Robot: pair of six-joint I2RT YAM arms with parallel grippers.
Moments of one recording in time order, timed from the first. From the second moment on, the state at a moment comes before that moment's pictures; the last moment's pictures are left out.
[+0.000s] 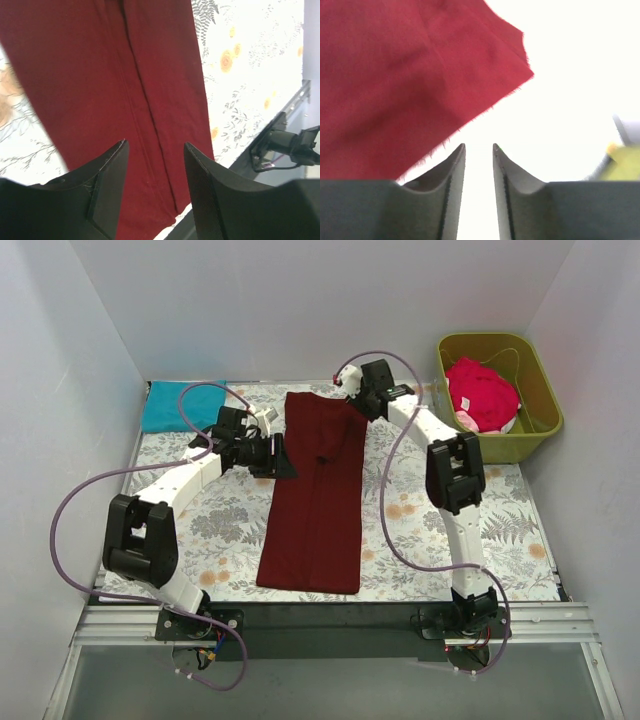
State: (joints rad) left arm -0.29 1.58 1.14 -0.44 0.59 -0.28; right arm 0.42 2.39 2.07 -0.47 0.05 -0.61
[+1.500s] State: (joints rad) left arm -0.29 2.18 1.52 -0.28 0.61 -0.40; right arm 0.35 2.42 2.07 -0.62 -0.28 -0.24
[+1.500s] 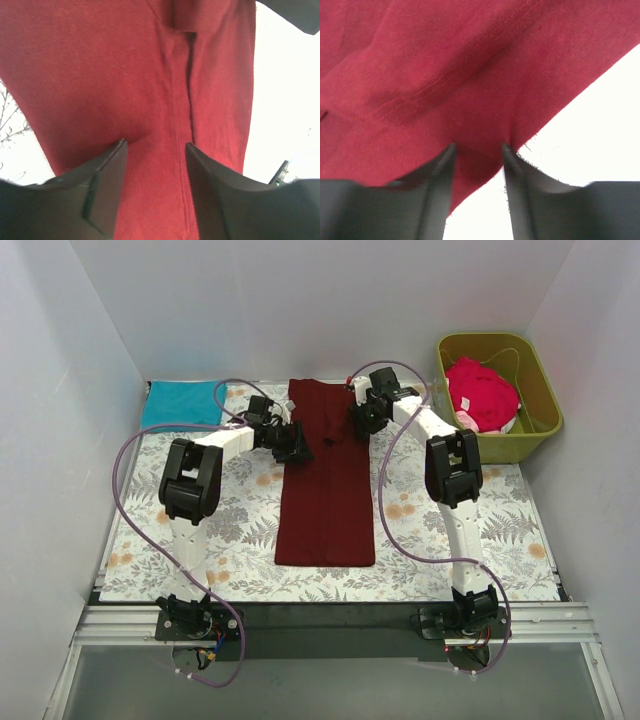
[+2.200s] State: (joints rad) left arm -0.29 1.33 1.49 -0.48 0.68 0.13; right arm 0.45 1.43 1.72 -0.72 -0.35 -0.65
